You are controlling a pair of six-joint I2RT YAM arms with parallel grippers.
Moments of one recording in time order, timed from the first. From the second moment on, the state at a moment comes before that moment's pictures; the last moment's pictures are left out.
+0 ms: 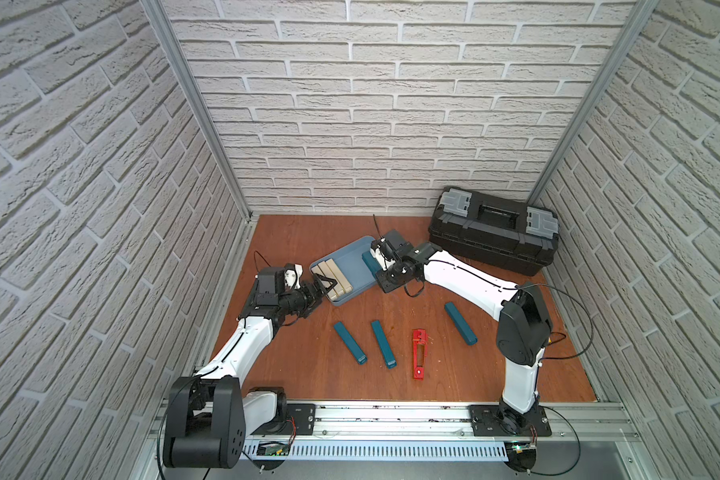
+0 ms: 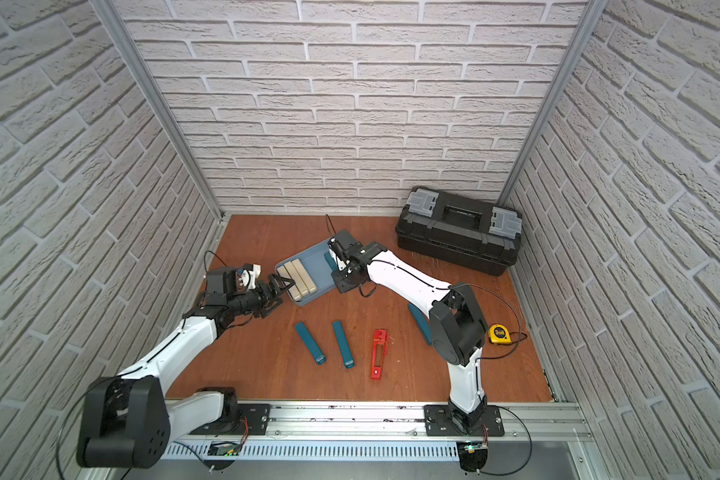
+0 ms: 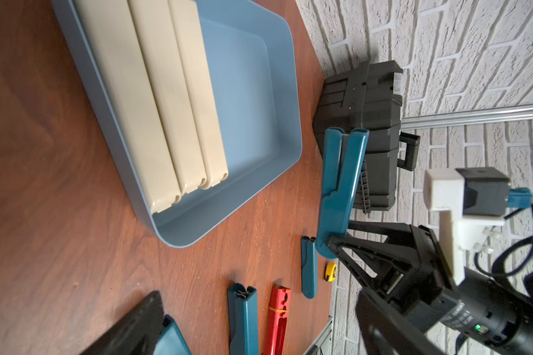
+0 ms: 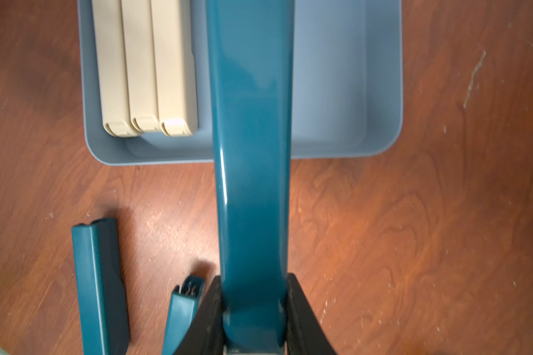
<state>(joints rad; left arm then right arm) -0.03 1.17 0.60 -0.14 0.71 -0.80 0.68 1.95 1.70 -0.88 0.03 0.17</state>
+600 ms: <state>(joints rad) 0.05 1.25 0.65 -0.10 0.72 -0.77 0.68 2.26 2.02 -0.89 -0.08 0.14</state>
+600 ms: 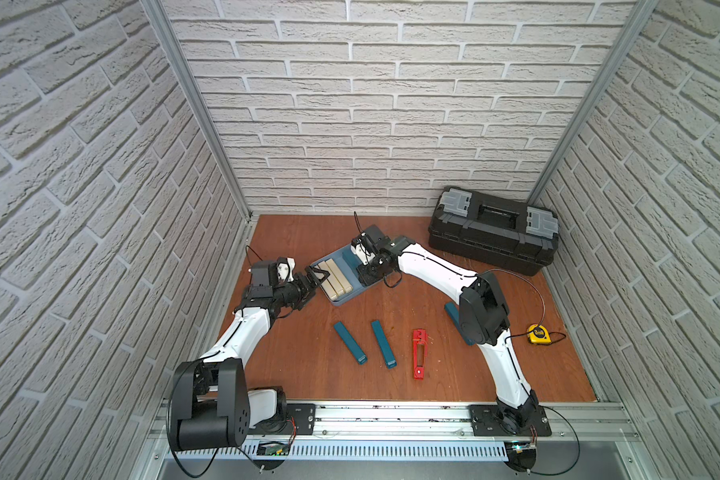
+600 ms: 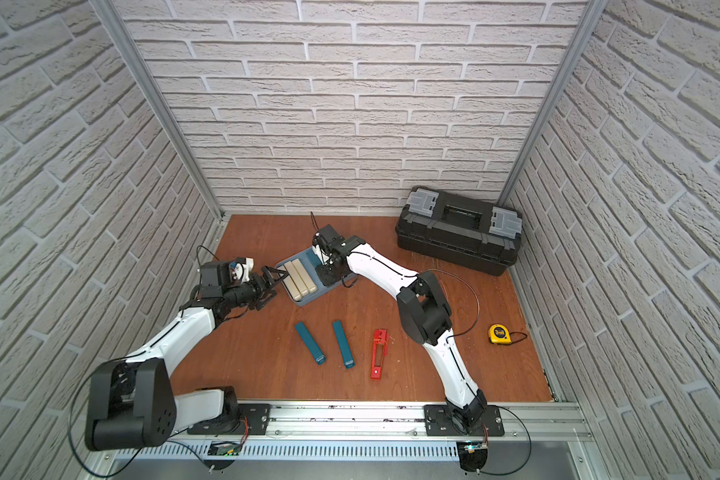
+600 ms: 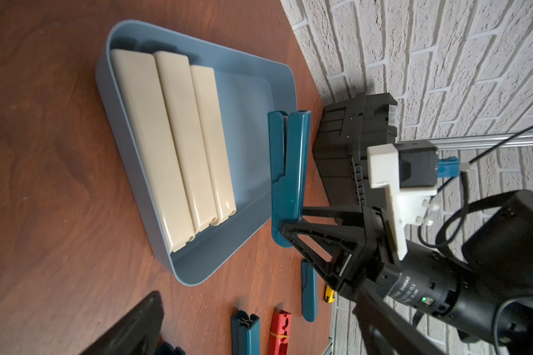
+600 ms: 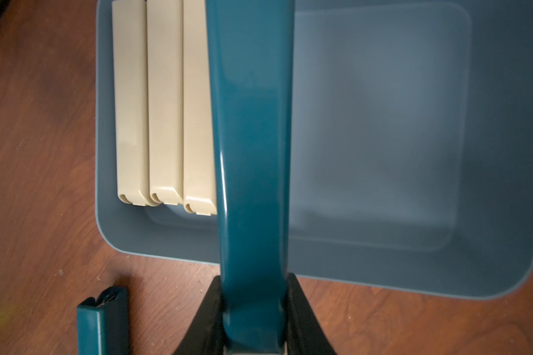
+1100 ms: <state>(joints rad) 0.09 1.26 0.65 -0.10 0.75 -0.75 0.68 2.41 2.18 -0.87 -0.12 0.14</state>
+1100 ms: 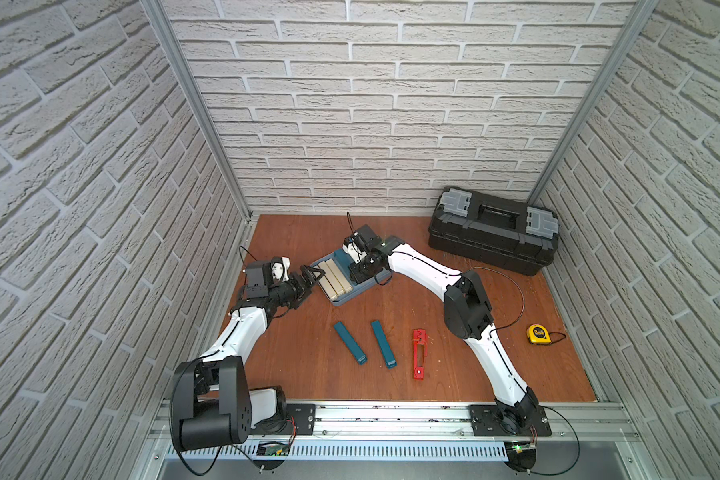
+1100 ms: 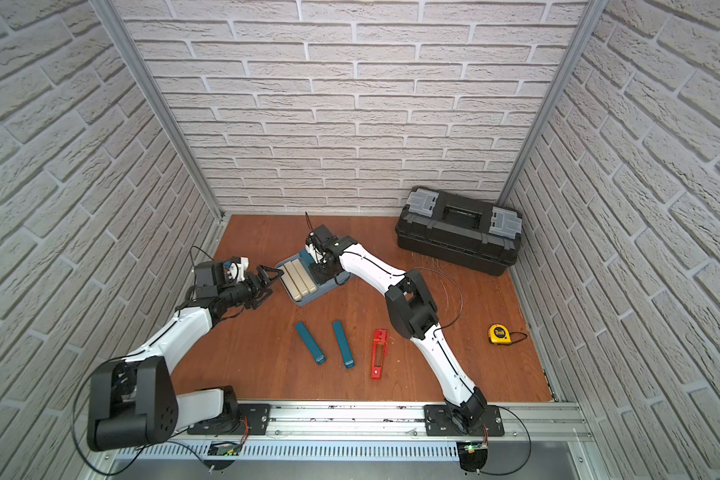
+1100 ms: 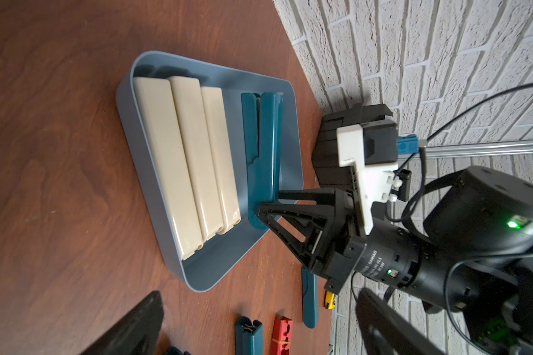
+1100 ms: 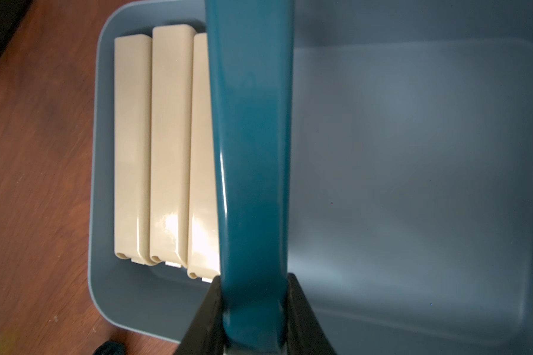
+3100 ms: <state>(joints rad) 0.10 1.25 0.61 -0.05 0.77 -0.76 0.68 2.50 2.23 -0.88 -0.11 0.13</state>
